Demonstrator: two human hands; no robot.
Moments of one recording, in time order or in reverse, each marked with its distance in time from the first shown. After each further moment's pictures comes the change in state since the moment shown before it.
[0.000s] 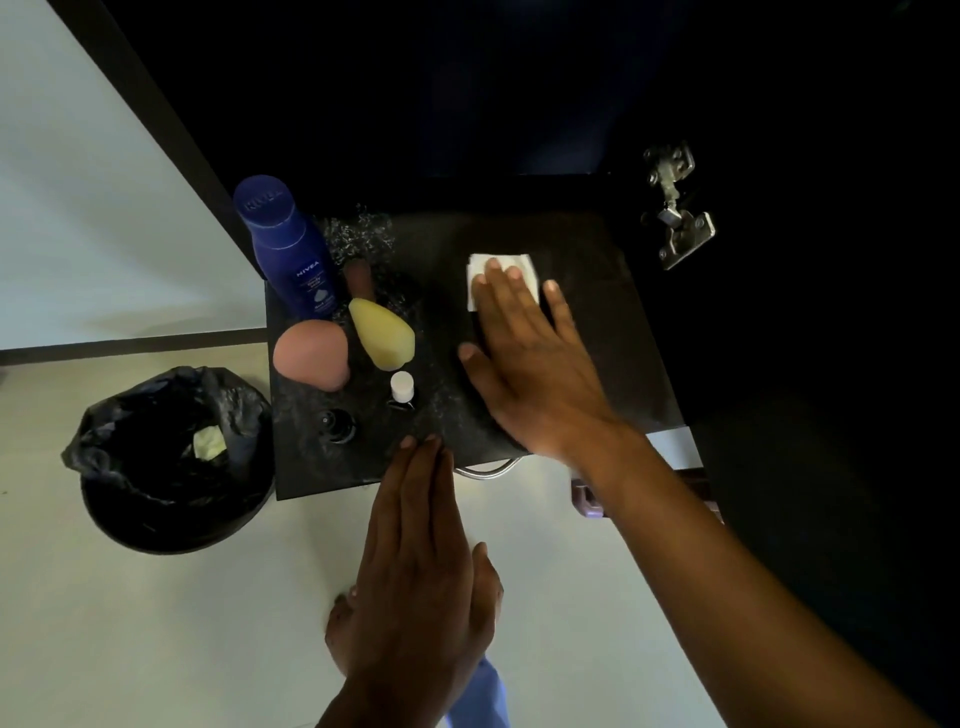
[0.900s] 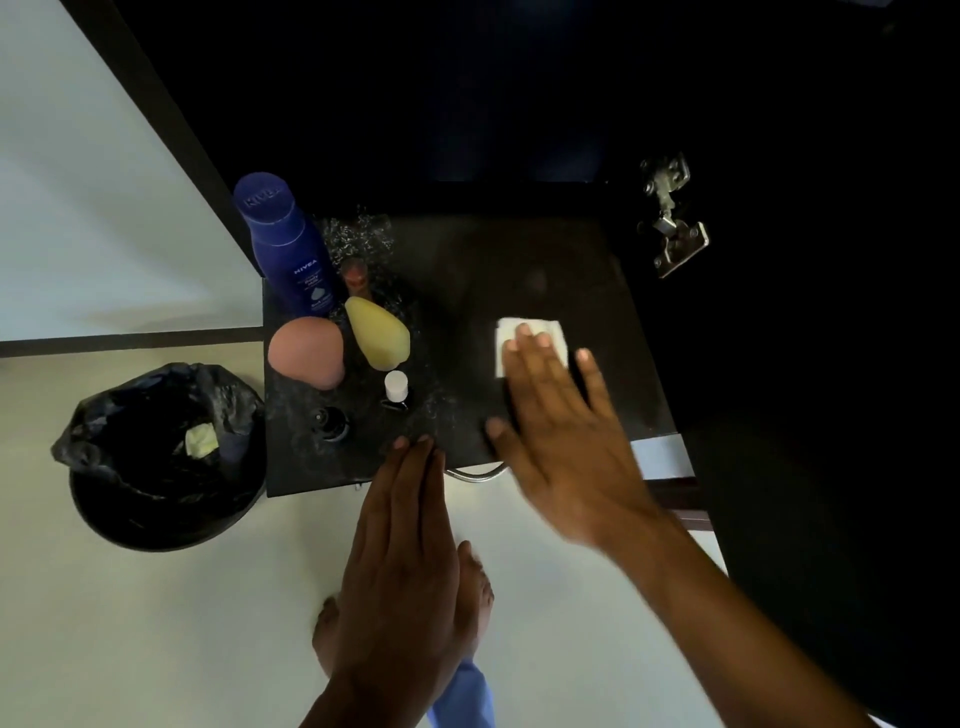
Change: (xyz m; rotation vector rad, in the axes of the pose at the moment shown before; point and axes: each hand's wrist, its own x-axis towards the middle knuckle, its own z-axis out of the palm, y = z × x) left_hand 0.000 -0.002 0.004 0.004 0.063 0.025; right_hand -0.068 0.009 0.012 -0.076 -0.020 -0.005
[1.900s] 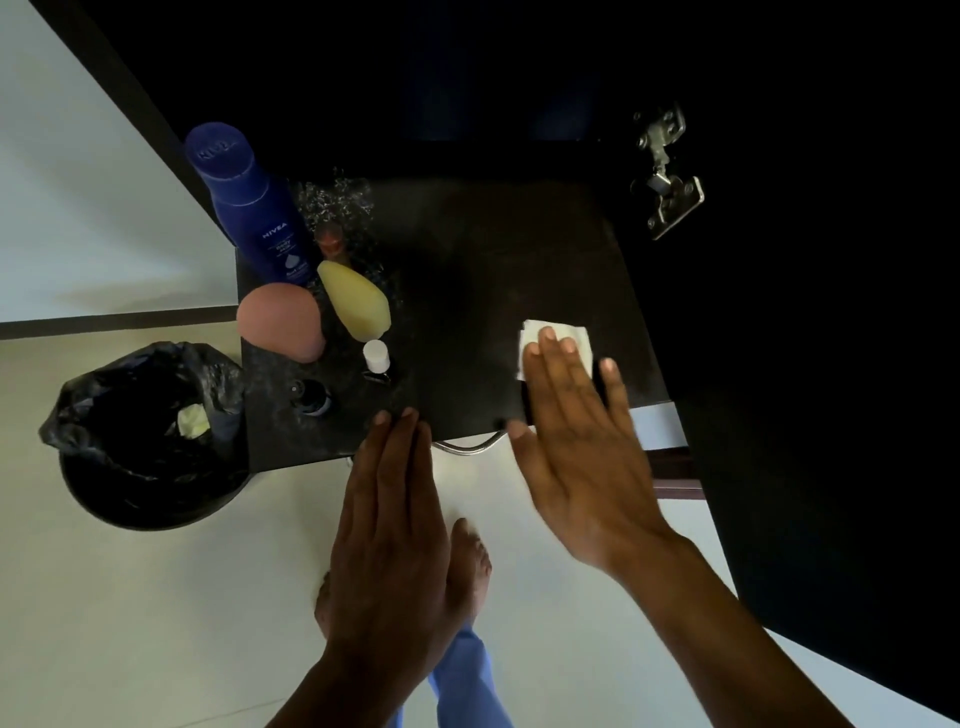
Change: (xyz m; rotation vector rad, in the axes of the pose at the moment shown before) left_hand -0.005 -0.002 0.004 0.015 -0.010 0.002; right_hand -0.036 -0.002 0.010 0.102 -0.002 0.128
